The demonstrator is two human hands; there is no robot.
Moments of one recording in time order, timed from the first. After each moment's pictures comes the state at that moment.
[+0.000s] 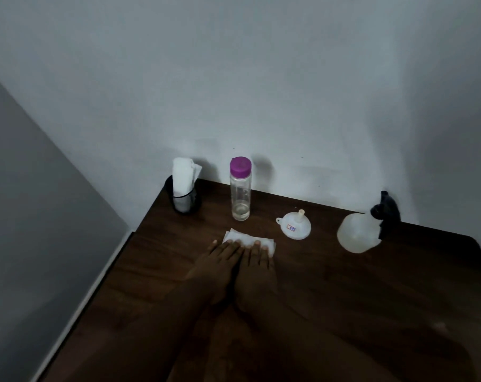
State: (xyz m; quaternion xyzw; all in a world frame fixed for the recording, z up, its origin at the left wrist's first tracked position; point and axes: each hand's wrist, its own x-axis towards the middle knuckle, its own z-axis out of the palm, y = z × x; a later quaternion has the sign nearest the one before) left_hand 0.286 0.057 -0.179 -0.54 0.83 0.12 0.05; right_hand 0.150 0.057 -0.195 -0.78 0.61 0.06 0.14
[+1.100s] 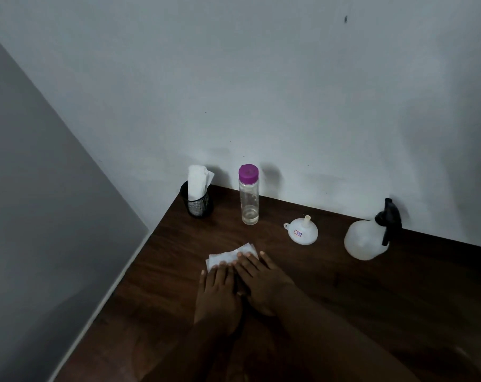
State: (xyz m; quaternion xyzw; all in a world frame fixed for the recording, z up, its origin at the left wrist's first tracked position) left_hand 0.249 0.129 -0.172 -0.73 0.66 0.16 0.04; right_hand 0.107 0.042 -0.178 -0.93 0.32 0.12 0.11
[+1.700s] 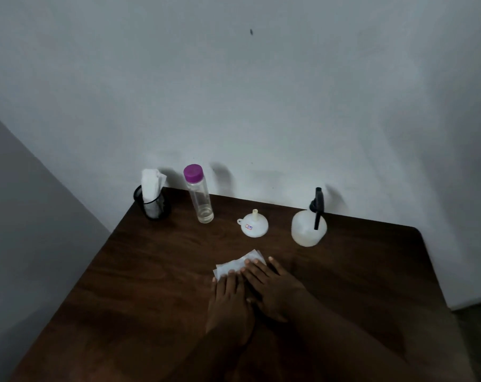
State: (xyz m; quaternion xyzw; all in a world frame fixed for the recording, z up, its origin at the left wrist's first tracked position) left_hand 0.107 0.139 -0.171 -0.70 0.69 0.16 0.03; right_hand -0.040 0.060 -0.171 -0.91 0.36 0.16 0.11
